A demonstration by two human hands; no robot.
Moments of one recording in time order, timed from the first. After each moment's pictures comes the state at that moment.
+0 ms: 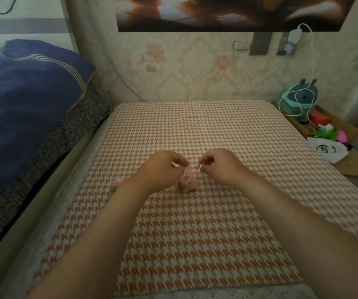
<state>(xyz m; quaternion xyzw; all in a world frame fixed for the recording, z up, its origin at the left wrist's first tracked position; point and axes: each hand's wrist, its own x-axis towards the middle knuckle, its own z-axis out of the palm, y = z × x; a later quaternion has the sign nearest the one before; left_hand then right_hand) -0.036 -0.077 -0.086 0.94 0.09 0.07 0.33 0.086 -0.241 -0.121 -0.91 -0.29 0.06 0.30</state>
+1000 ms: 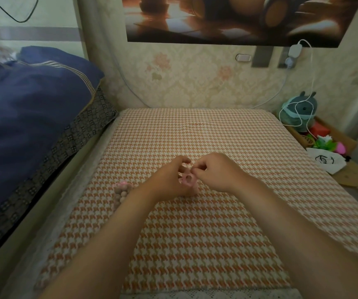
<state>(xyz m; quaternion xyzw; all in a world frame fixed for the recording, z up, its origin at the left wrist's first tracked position) -0.041 -0.078 -0.103 0.90 0.05 0.03 0.44 0.047 -0.233 -0.080 -0.90 -0.36 0.07 0.24</state>
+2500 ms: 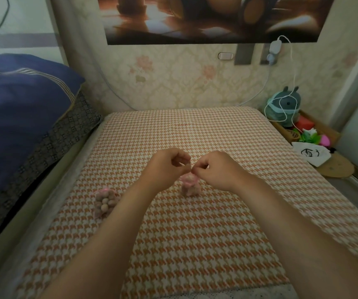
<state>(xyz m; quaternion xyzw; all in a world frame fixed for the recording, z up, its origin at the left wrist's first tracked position) 0.001 -0.107 -0.093 0.87 0.06 0.16 0.47 0.066 -0.275 -0.081 -0.90 -0.32 0.07 0.30</state>
